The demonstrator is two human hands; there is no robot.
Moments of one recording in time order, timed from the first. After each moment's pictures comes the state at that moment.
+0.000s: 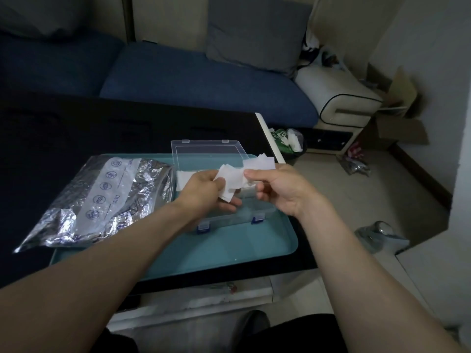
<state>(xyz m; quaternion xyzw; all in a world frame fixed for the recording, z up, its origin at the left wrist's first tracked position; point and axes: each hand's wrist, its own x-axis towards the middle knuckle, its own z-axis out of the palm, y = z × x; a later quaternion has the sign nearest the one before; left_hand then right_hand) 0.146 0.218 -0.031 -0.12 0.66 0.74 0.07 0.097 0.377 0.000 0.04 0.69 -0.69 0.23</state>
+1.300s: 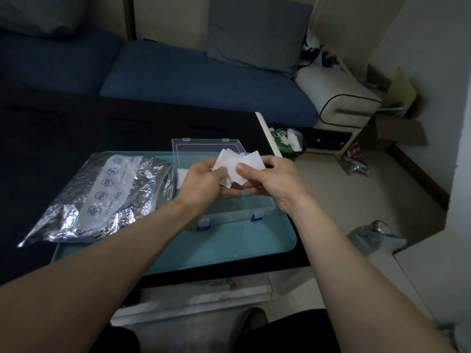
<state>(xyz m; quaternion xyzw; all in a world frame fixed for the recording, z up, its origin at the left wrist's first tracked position) 0.152 0.222 -0.017 -0.11 0.62 0.78 0.00 0.107 0.367 0.001 0.00 0.77 -0.63 0.12</state>
